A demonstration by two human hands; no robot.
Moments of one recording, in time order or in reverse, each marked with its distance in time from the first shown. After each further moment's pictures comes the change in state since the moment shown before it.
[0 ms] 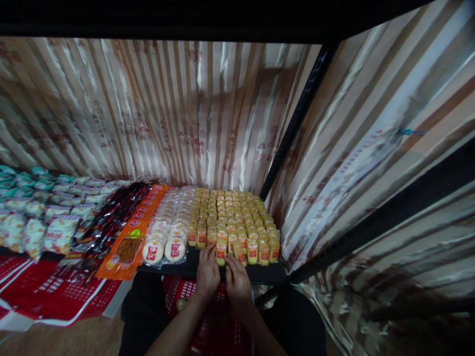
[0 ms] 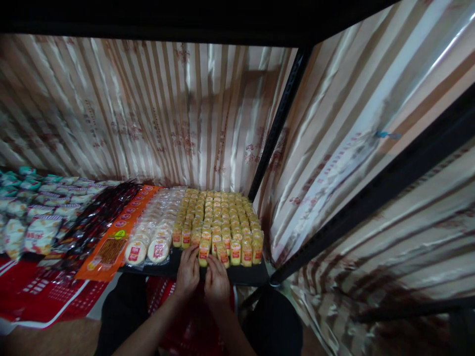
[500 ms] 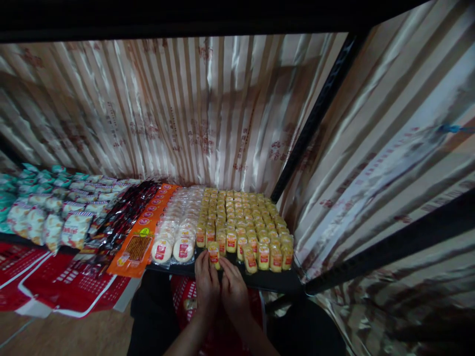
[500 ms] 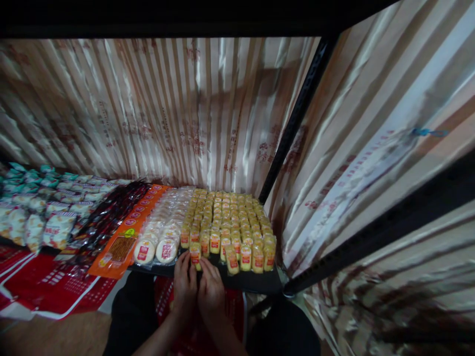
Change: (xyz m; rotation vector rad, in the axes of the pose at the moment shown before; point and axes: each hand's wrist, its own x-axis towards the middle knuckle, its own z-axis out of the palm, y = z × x) left_hand -0.020 -0.004 -0.013 -0.011 0.244 -0.291; right_hand 0.001 -0.037 0.016 0.175 -0.025 -0.025
